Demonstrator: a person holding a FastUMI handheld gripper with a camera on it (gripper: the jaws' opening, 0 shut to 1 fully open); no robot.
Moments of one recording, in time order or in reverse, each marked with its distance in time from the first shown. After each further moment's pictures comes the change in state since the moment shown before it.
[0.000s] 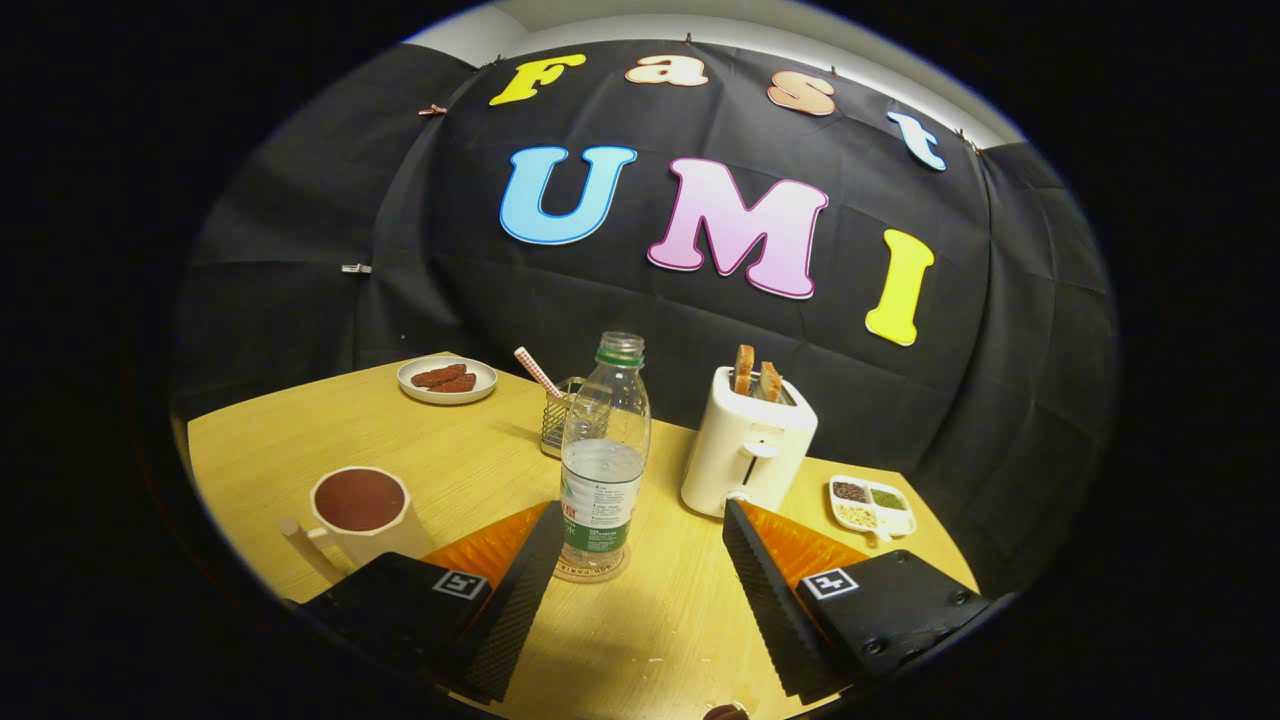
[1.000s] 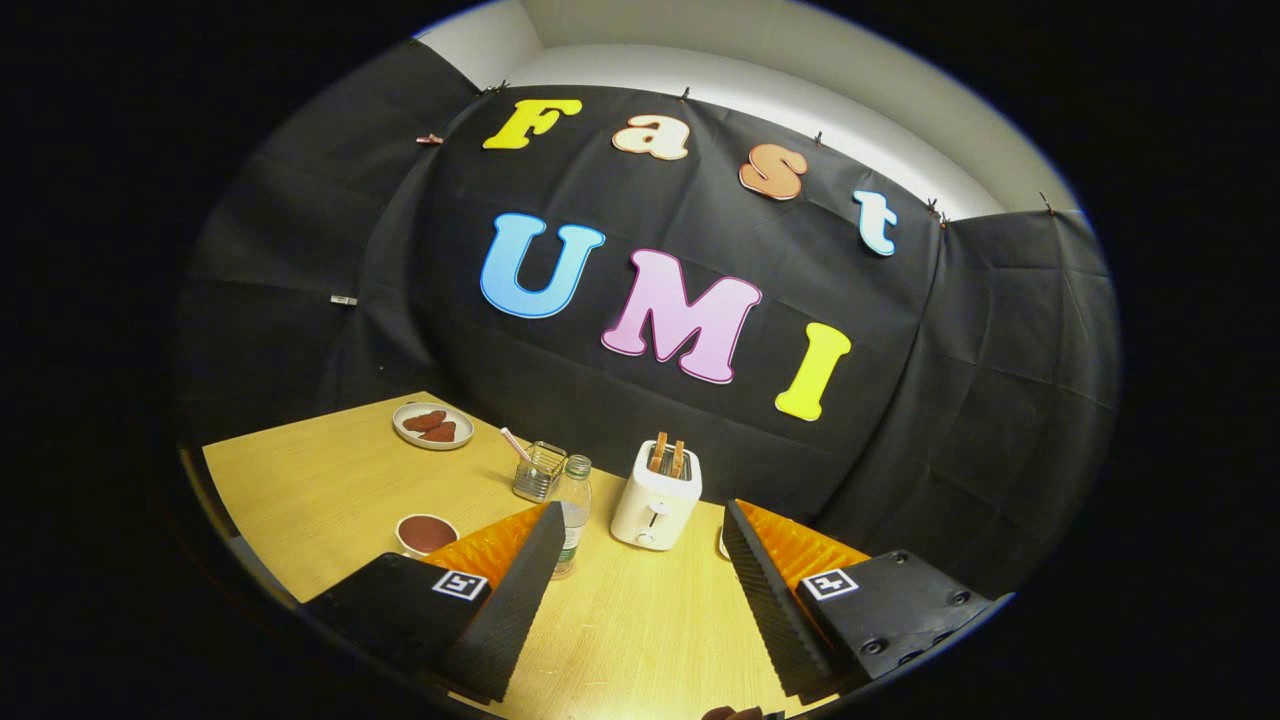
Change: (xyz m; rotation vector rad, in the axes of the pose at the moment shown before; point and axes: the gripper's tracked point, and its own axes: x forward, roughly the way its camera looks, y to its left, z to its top) arm -0.158 -0.037 0.127 -0.068 -0.085 -0.144
